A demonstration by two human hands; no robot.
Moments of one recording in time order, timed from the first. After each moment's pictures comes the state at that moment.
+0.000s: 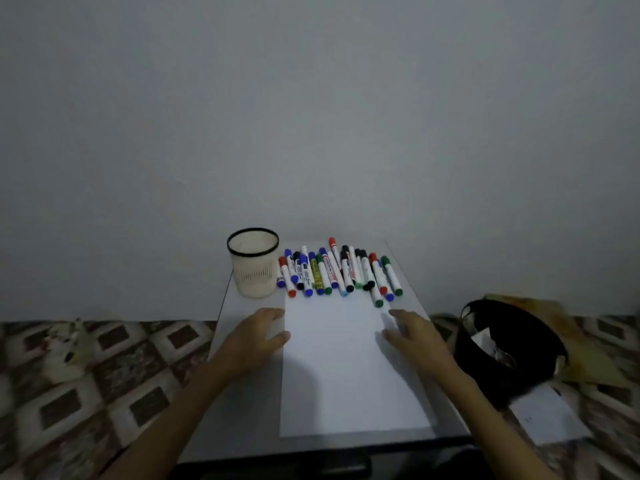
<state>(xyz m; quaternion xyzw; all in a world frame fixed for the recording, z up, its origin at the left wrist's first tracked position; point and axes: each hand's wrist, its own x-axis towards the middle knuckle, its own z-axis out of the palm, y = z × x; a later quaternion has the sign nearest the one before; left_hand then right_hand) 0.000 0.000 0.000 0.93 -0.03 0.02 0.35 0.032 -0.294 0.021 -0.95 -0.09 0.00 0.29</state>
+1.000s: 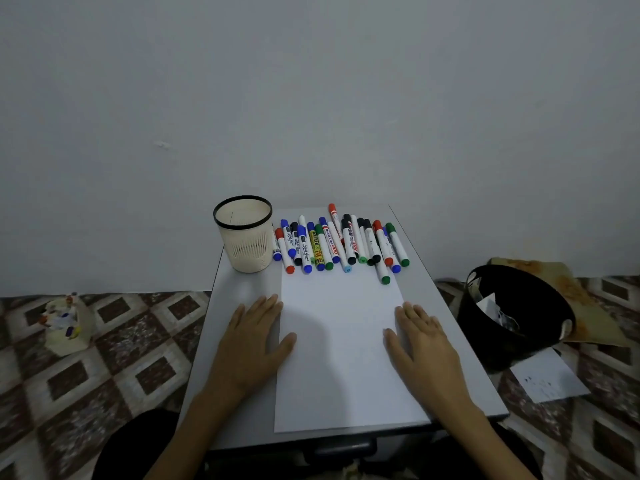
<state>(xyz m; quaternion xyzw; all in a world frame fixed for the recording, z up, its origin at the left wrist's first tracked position) -0.020 -0.013 -0.042 0.97 -0.03 0.12 0.20 -0.003 -0.292 -0.032 -0.97 -0.09 -0.08 0.20</state>
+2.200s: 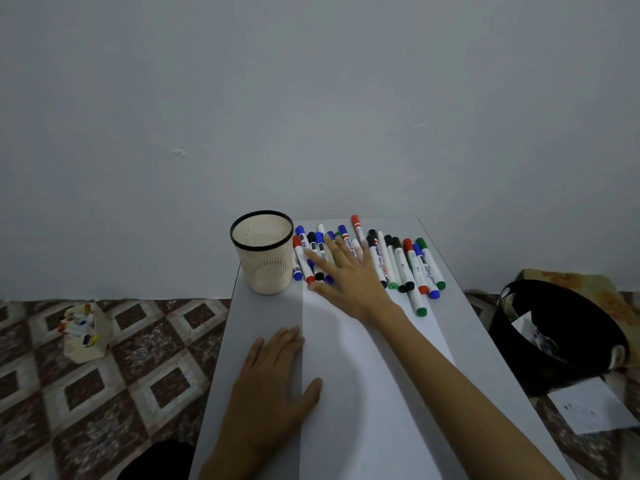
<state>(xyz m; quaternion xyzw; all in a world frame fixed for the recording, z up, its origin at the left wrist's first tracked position) -0.030 -0.014 -0.041 0.97 -0.03 0.14 0.21 0.161 -0.155 -0.010 -0.94 -0.33 -0.09 0.08</state>
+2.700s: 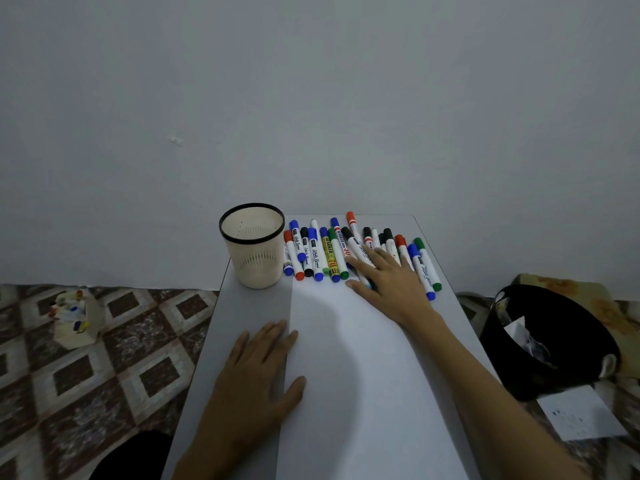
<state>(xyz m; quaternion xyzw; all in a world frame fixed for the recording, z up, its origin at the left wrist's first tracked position) -0.030 -0.016 -0.036 0.98 -0.04 0.10 0.19 0.176 -0.231 -0.020 -0.96 -0.27 -0.08 0.04</state>
